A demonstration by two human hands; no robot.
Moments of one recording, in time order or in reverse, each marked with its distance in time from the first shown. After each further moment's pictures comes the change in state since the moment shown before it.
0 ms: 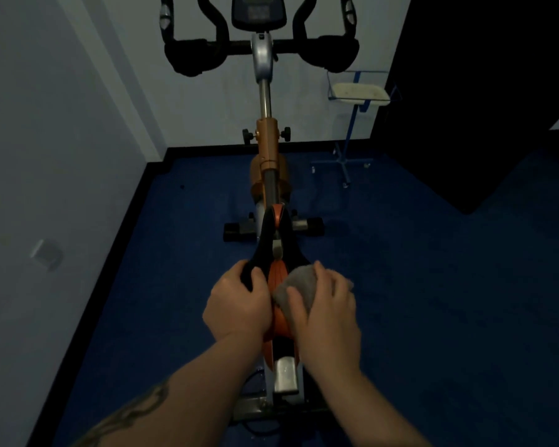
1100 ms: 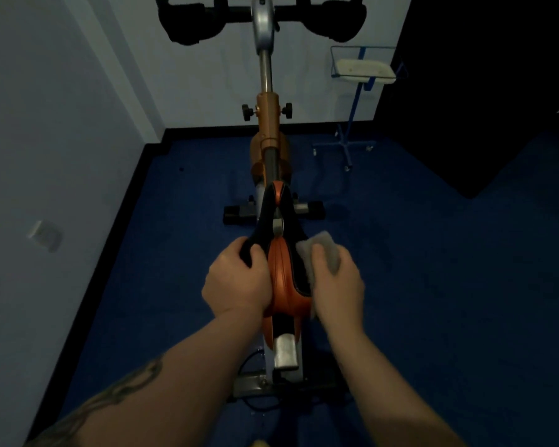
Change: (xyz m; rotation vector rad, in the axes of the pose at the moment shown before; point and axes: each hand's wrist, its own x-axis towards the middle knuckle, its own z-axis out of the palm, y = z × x) left_hand -0.002 0.000 -0.001 -0.017 0.003 0.002; right_hand 0.021 0.013 0.005 0.598 -0.033 0.277
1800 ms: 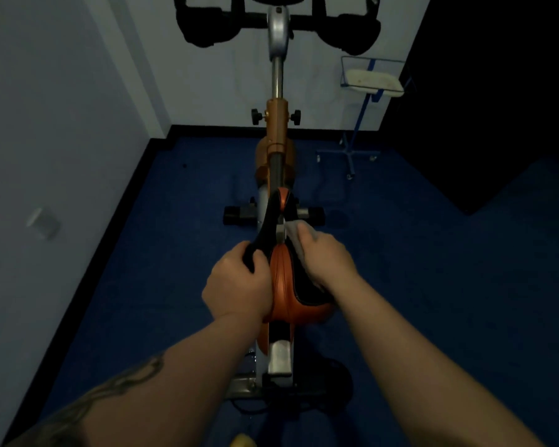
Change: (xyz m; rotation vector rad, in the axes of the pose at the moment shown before) left_hand 0.000 -0.001 -0.001 0.008 -0.023 -0.001; right_hand 0.066 -0.039 0.008 -0.603 -0.323 -0.020
